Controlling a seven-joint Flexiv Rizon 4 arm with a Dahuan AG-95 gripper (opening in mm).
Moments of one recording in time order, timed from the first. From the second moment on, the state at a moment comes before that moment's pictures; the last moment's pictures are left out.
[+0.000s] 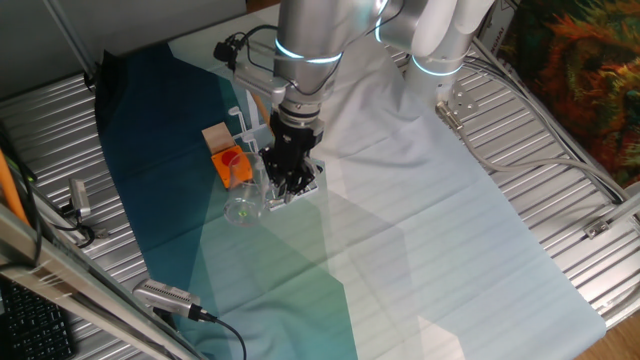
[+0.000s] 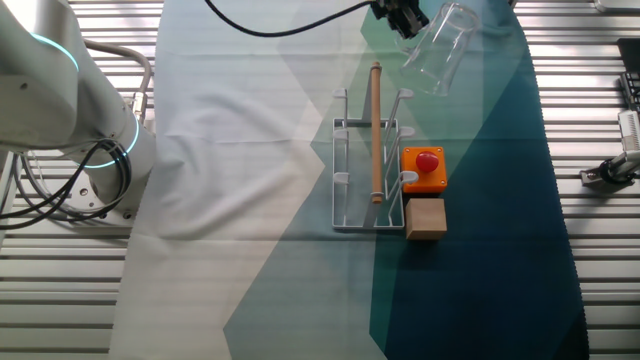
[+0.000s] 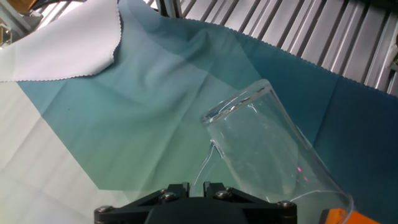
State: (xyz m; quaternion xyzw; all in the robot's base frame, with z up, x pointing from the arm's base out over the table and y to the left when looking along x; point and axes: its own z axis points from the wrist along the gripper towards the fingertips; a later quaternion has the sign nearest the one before) arm 0.494 0.180 0.186 -0.24 0.95 0.08 0.18
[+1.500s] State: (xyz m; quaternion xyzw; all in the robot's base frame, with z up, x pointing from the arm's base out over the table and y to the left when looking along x) arm 0.486 0.174 0.185 -0.22 0.95 0.11 0.21
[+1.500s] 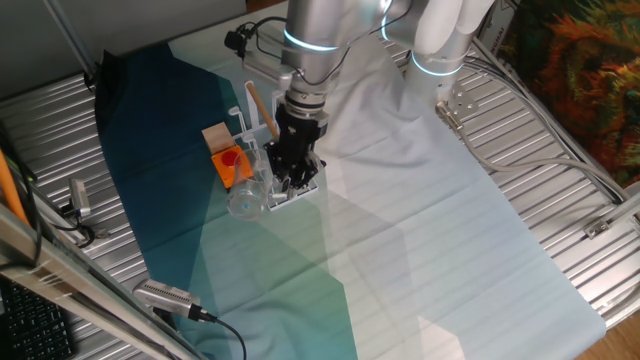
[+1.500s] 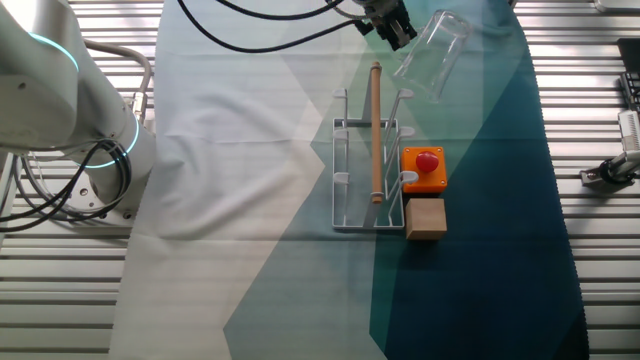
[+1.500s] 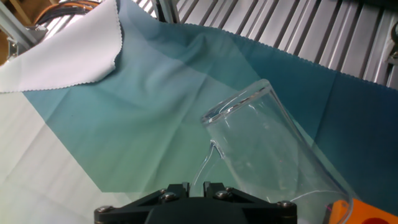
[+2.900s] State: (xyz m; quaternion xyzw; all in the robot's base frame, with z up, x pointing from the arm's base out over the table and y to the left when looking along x) arm 0.487 0.171 0.175 -0.21 0.94 0.14 0.24
